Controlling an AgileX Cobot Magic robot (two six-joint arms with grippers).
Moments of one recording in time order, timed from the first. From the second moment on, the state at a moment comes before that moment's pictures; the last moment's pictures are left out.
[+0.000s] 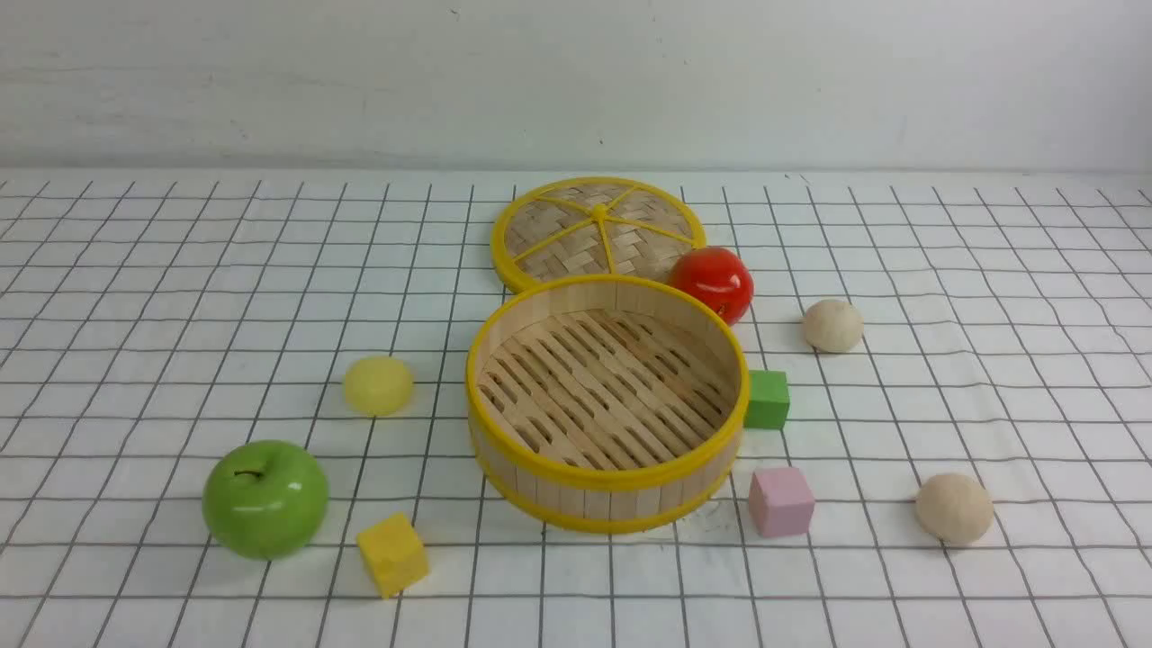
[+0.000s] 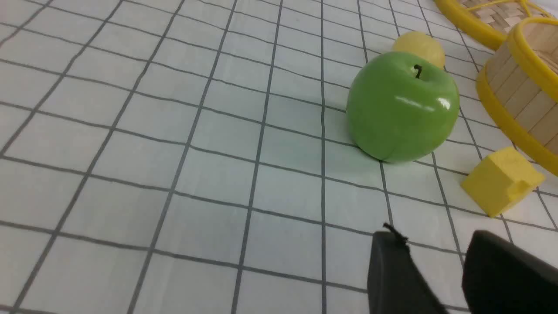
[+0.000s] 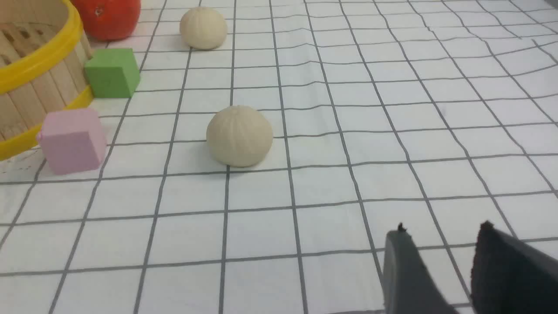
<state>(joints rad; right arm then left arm) -0.09 -0.01 0.02 0.03 0.39 -0.02 -0.07 -0.01 0.03 0.03 0.39 -0.33</state>
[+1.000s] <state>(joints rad) -0.09 -0.01 0.02 0.03 0.39 -0.02 -0.07 -0.01 0.03 -0.08 0.05 -0.34</state>
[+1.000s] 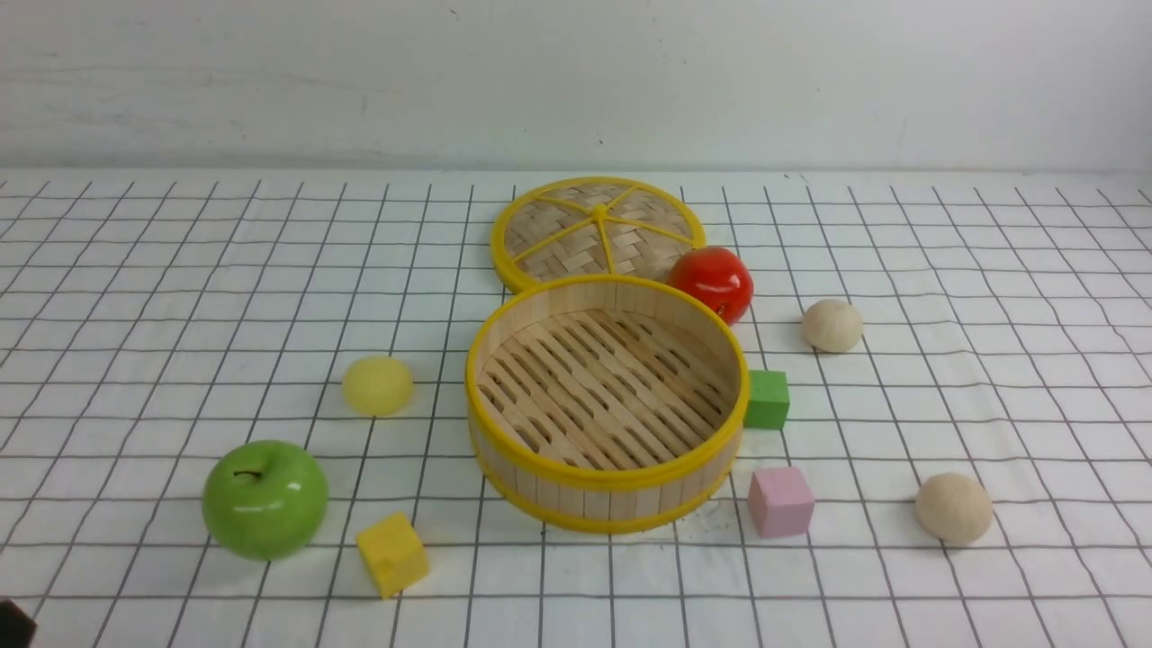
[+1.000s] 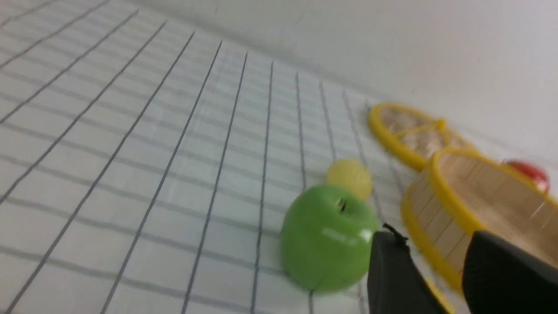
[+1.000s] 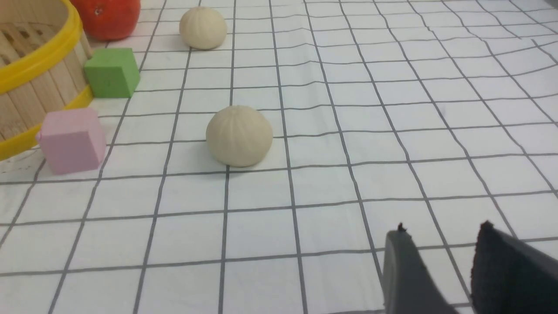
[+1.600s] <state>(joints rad) -0.09 -0.01 0.02 0.03 0.39 -0.02 -0.07 0.15 -0.42 -0.14 0.08 -0.30</state>
